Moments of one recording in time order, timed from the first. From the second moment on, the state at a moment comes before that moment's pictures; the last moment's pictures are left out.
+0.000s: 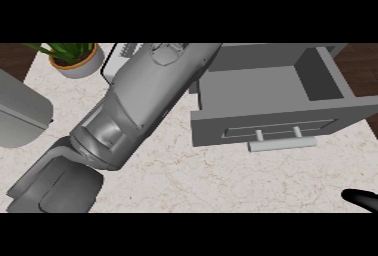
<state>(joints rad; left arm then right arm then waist) -1.58 0.00 -0.27 -0.39 0.42 0.53 0.13 -0.02 -0.14 -0.31 -2.24 -0.09 0.09 0.36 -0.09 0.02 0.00</state>
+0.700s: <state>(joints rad) -1.62 0.00 -0.32 -0.32 0.51 0.65 0.07 -0.10 -0.22 -0.28 -2.22 -0.02 0.12 0.33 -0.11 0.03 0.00</state>
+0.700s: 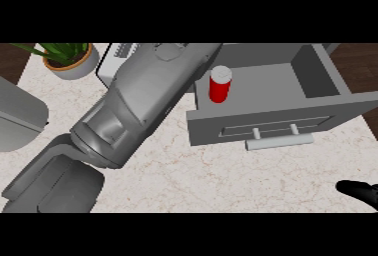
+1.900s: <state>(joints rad) -1.65 0.00 -0.29 -0.28 0.59 0.64 -0.01 -0.34 -0.30 0.10 -1.70 0.74 -0.02 0.08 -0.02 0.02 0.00</state>
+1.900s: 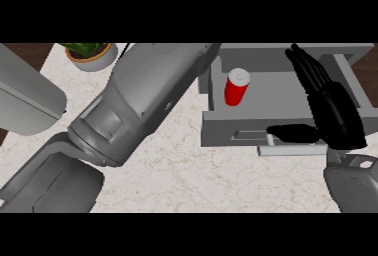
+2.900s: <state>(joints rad) -1.56 0.13 -0.28 -0.41 0.54 0.57 0.09 -0.78 -0.18 0.04 -0.83 1.04 -0.47 -0.04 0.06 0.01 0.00</state>
